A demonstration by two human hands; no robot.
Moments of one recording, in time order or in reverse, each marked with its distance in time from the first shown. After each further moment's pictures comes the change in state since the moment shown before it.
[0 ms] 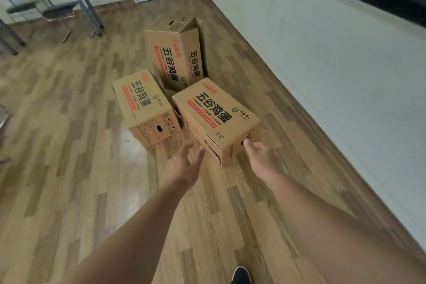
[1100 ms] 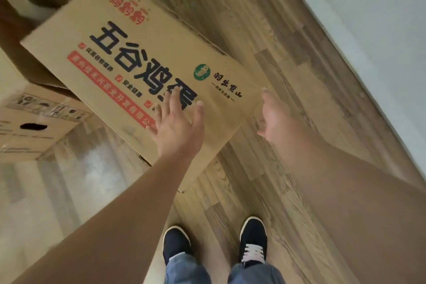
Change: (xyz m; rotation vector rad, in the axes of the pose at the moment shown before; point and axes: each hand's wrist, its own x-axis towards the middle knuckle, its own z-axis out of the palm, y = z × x) left_hand 0.561 -0.045 0.356 0.185 -0.094 -0.010; right_hand 0.621 0.091 0.100 0.504 0.183 0.732
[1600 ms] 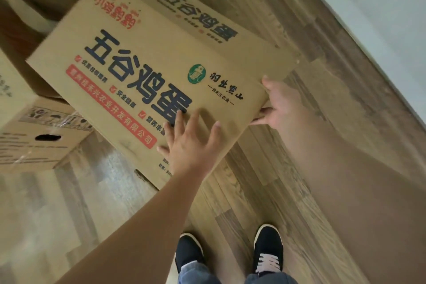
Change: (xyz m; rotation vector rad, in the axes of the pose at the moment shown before) left_hand -0.002 -0.008 0.035 0.135 -0.117 -0.017; right_hand 0.014 -0.029 0.008 0.281 -0.195 -0.012
